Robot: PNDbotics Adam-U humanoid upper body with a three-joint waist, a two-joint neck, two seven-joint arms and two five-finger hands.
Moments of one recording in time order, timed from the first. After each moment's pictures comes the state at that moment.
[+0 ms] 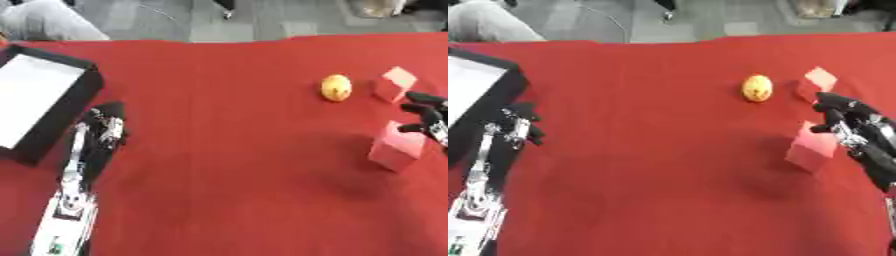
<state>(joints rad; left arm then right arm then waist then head) -0.11 0.08 0.00 -1.73 -0.19 -0.04 0.09 -0.14 -0.26 -0.18 -1.81 -0.06 -0.04 0.41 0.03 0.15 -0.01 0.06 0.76</state>
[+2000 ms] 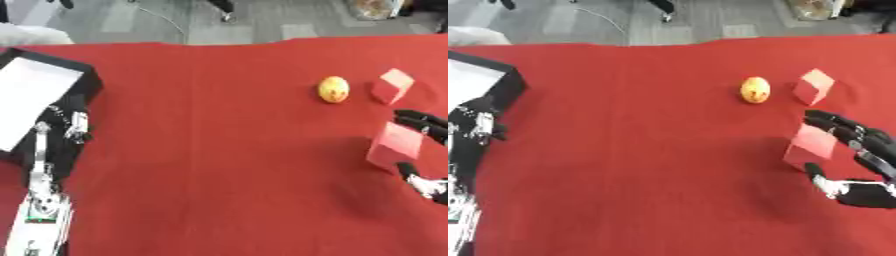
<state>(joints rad) -0.12 0.08 0.08 -1.76 -0.23 -0.03 0.17 -0.05 -0.57 -0.08 -1.83 0.59 -0.46 0.30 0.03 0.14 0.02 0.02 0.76</state>
